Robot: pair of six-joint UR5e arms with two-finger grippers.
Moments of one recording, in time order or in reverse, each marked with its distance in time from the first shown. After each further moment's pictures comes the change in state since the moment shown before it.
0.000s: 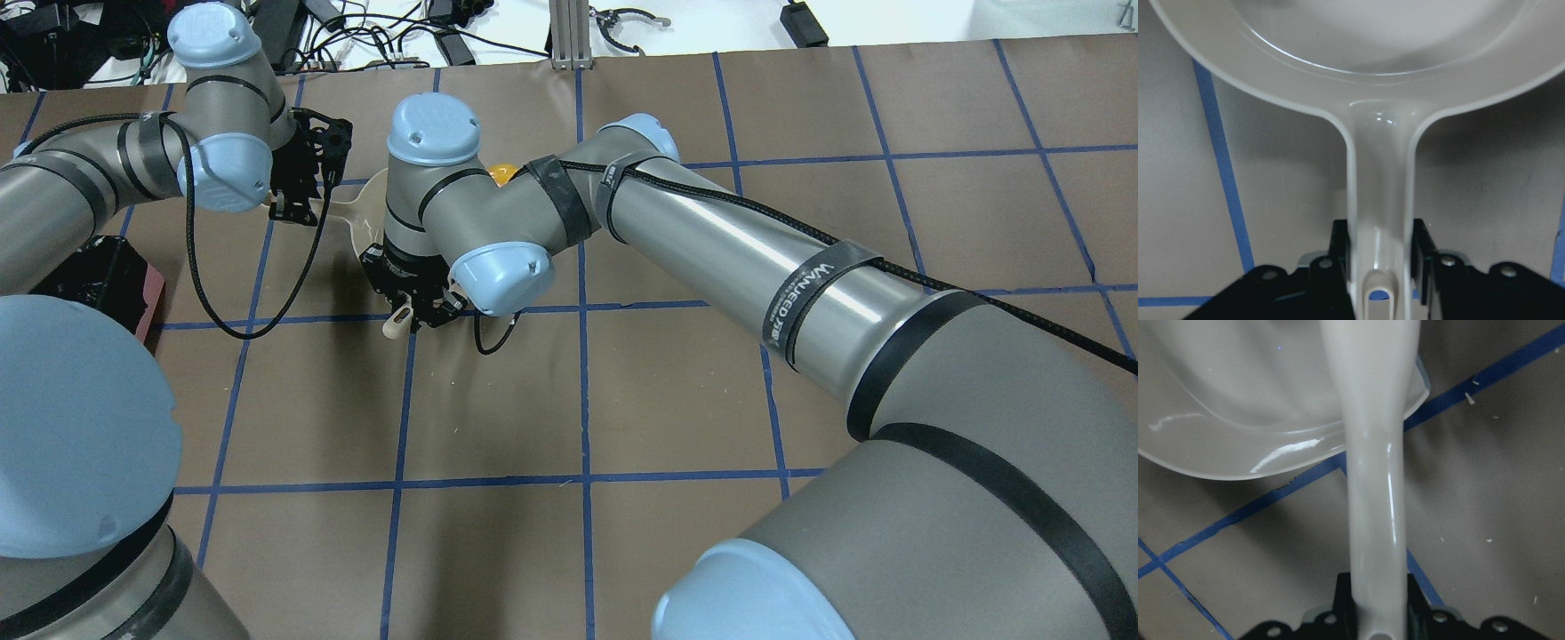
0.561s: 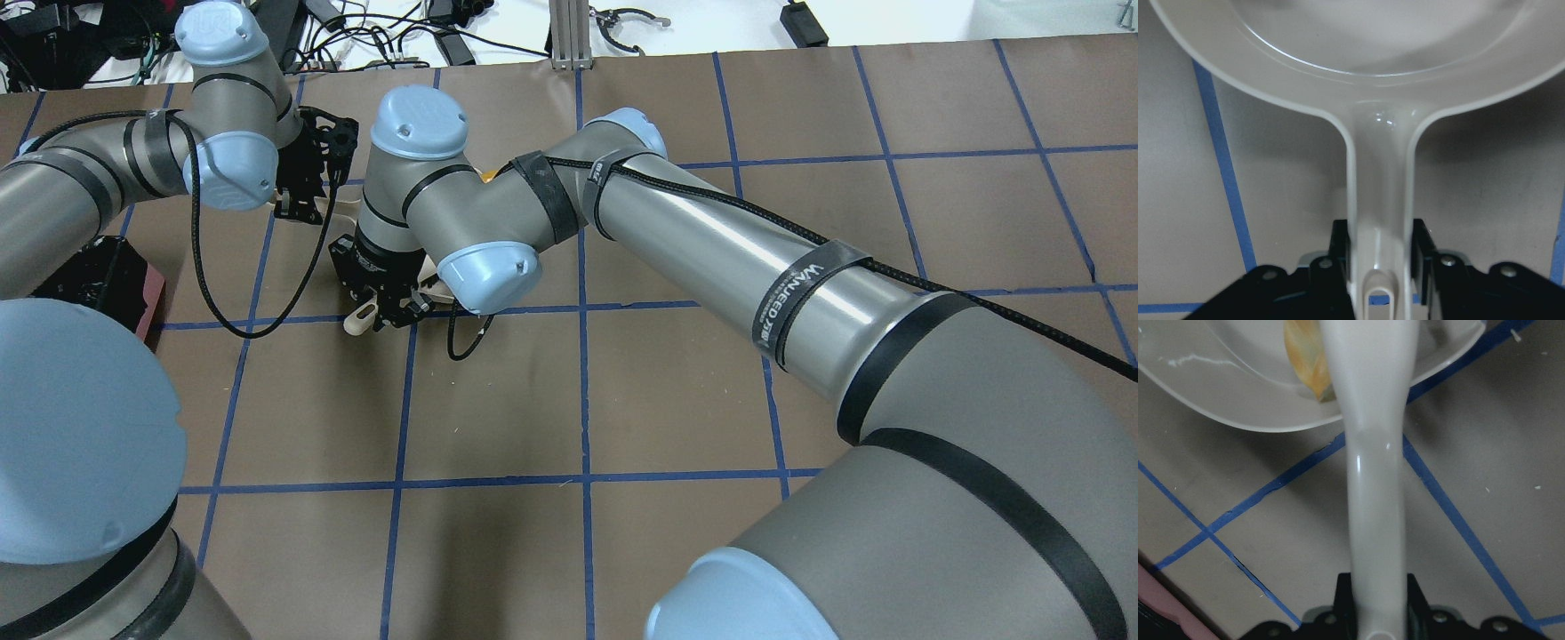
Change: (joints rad) left arm -0.013 0.001 0.005 -0.005 0.001 0.000; right arm 0.011 0.003 -0.035 -0.016 0.091 0.111
